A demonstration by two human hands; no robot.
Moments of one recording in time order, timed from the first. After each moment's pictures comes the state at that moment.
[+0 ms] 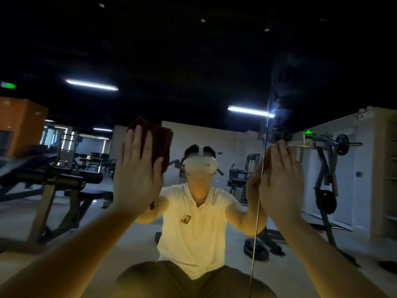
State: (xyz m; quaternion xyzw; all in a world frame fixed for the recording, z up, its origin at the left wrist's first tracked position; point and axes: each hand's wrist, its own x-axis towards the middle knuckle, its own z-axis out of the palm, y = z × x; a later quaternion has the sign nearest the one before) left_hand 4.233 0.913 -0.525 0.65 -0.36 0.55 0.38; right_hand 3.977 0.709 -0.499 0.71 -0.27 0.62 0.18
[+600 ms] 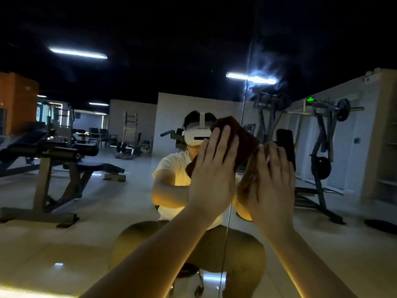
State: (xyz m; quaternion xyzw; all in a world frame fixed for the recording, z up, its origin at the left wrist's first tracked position) left_hand 4.067 0.782 -0.592 0.58 -0.52 0.51 0.36; right_hand 3.940 0.694 -0.608 0.74 -0.26 0.59 0.20
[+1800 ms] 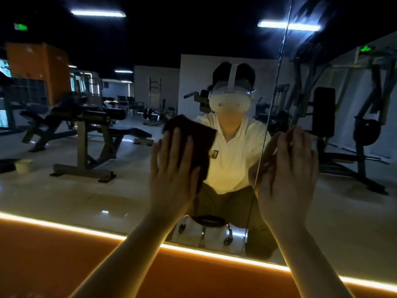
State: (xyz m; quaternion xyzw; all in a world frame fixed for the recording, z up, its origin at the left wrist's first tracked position) left_hand 4.156 0.847 -0.732 0.63 -0.43 0.55 0.33; right_hand 3.958 0.717 -0.698 0.75 -0.23 0.61 0.11
